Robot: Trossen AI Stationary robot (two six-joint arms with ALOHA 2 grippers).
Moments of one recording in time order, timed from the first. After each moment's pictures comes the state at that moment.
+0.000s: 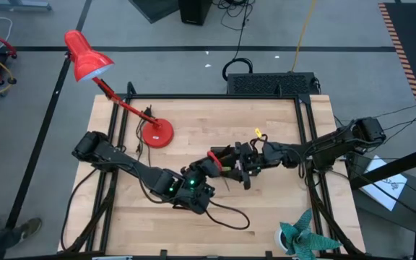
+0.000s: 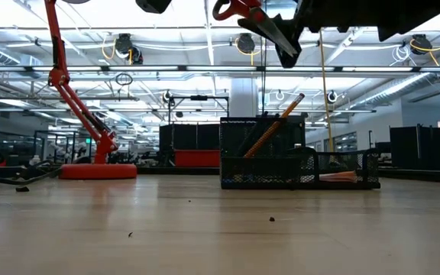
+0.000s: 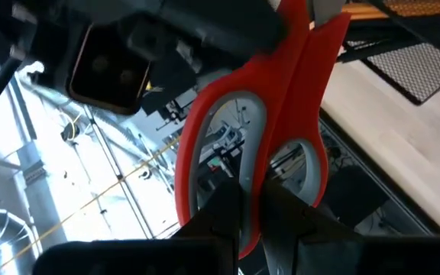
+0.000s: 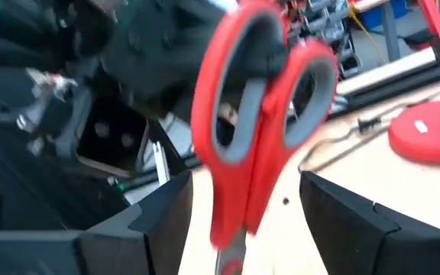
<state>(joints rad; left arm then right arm) -0.44 1.85 1.60 -0.57 -1.19 1.26 0.17 1.39 0.64 0.69 0.00 0.46</state>
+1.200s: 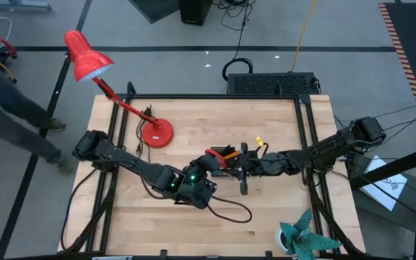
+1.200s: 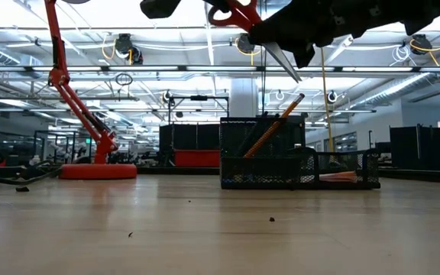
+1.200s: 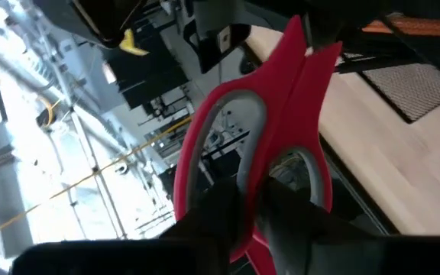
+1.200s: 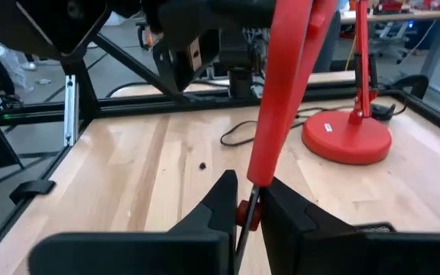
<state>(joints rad) -0.40 1.84 1.60 -0.58 -1.13 1.15 0.28 1.39 0.63 0.56 0.29 0.13</state>
